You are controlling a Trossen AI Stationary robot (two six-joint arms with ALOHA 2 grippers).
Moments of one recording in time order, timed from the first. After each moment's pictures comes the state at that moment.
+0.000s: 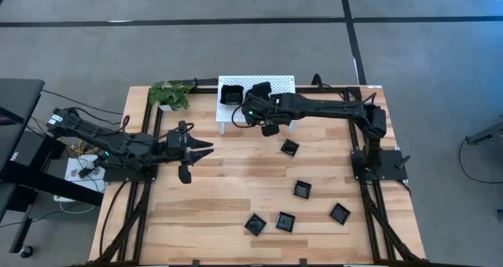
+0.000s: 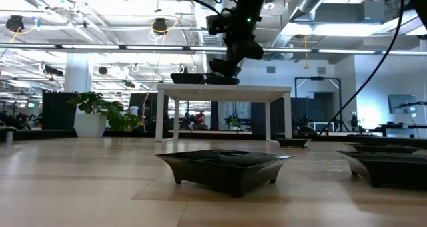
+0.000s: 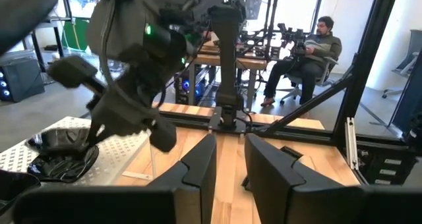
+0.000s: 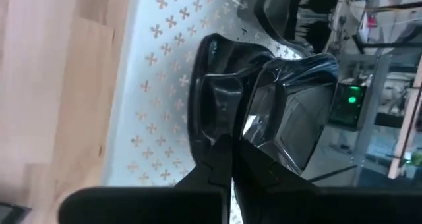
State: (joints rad) left arm -0.39 0.81 0.62 0.16 -0.52 -0.03; right arm -0.17 1.91 1.75 -0.91 0.58 -0.62
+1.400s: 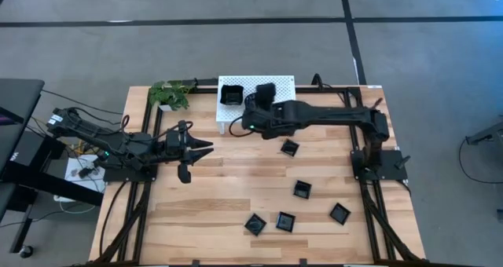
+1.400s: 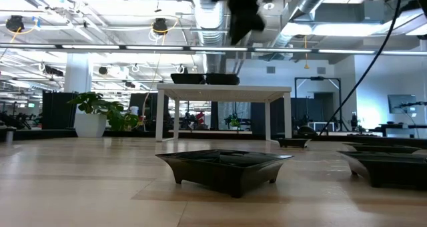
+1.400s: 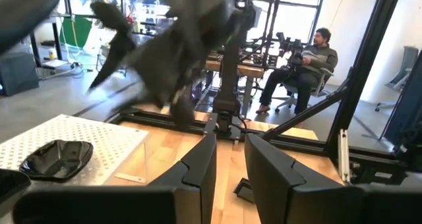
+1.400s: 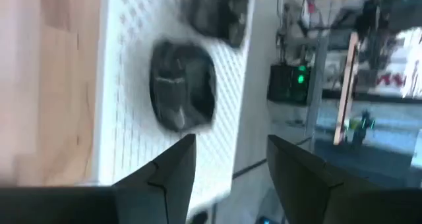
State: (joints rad) left arm -0.39 0.81 0.62 0.19 -0.52 -0.08; right arm -0.03 1.89 1.90 -1.12 0.83 -0.46
